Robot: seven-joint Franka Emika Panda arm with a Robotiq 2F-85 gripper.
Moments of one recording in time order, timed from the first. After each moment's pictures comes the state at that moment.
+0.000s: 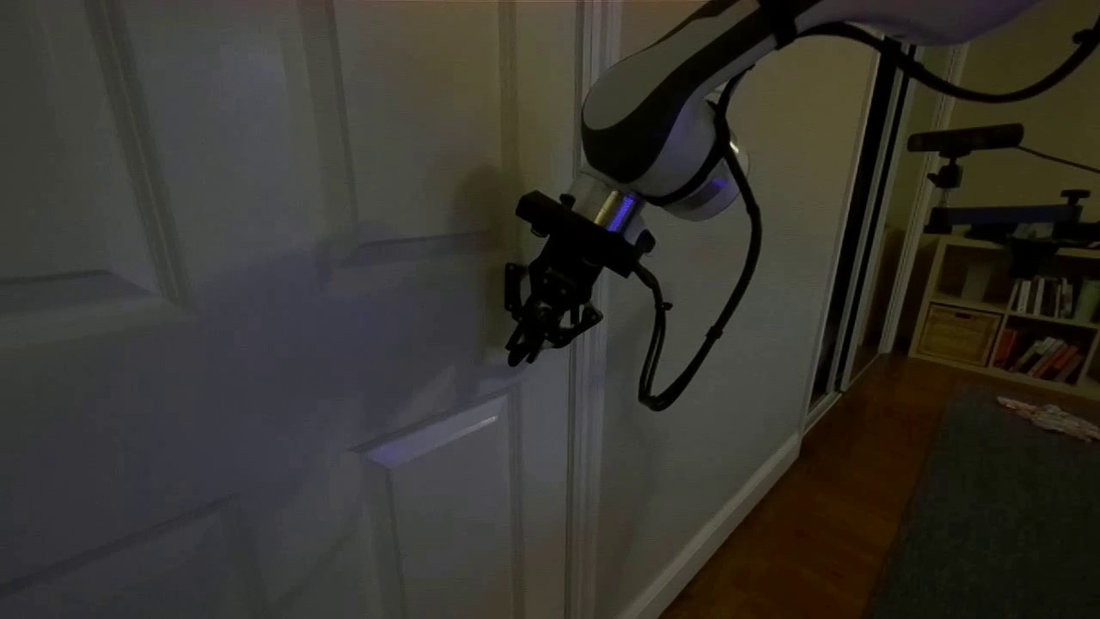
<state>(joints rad) 0.06 0.72 0.07 -1.49 0.48 2.56 0.88</state>
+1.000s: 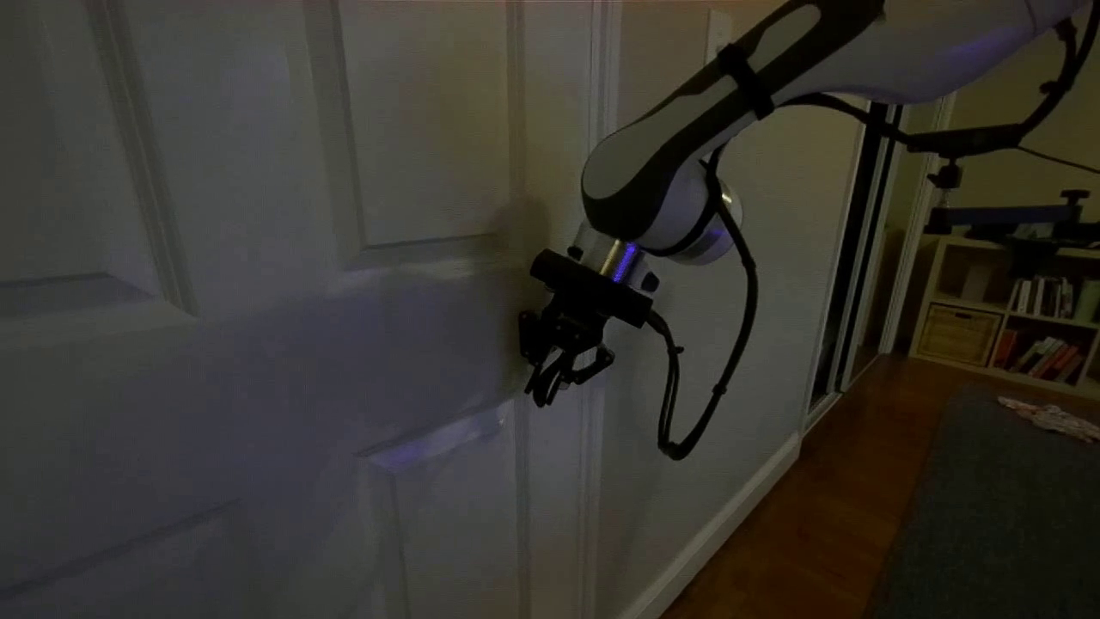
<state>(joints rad) 0.06 0.81 0.05 -1.48 0.47 2.56 0.82</state>
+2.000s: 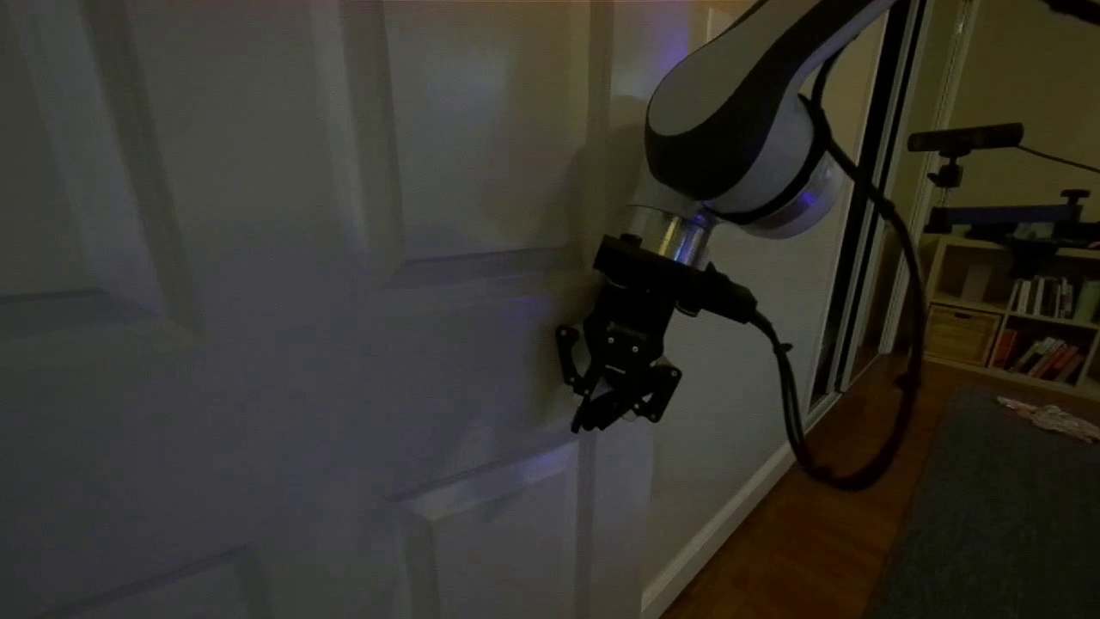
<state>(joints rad) 0.07 0.50 0.14 -1.90 0.53 2.54 0.67</state>
